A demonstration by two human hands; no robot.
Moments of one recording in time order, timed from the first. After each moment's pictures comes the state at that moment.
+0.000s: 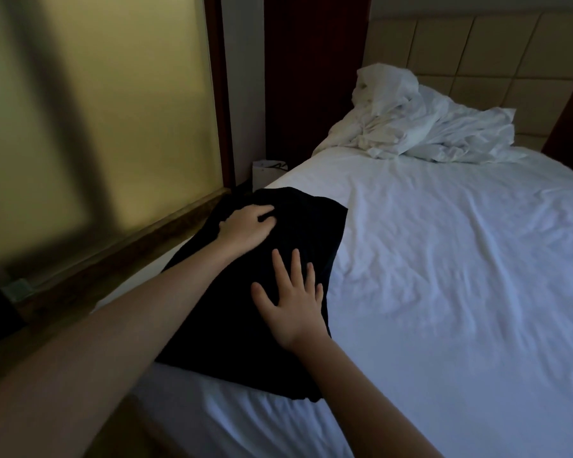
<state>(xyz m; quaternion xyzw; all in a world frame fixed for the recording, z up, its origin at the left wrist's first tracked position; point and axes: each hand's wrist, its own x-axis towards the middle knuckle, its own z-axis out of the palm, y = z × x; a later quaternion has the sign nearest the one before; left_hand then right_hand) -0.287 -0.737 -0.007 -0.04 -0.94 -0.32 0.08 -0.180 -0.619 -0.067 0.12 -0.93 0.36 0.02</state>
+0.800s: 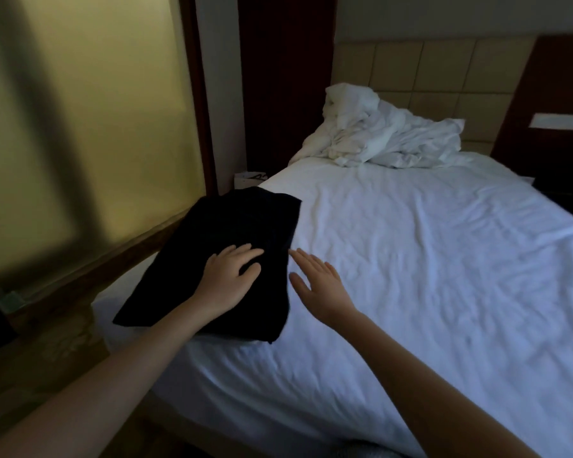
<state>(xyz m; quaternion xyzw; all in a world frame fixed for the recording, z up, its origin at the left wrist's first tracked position) -0.129 -0.703 -0.014 -0.12 -0.95 -0.28 0.09 -0.132 -0.512 -0.048 0.18 -0.94 0.27 0.11</state>
